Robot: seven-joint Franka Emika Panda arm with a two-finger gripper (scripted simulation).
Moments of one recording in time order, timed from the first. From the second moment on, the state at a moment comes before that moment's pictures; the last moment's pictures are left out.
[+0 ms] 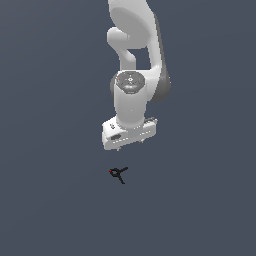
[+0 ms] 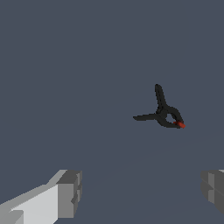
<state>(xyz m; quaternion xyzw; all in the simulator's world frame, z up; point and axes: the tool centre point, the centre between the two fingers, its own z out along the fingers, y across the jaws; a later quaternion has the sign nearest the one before) 0.029 0.007 0.153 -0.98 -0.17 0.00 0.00</state>
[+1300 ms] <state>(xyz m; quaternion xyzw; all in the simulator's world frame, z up) 0.080 -0.028 0.091 -0.87 -0.50 0.00 0.00</state>
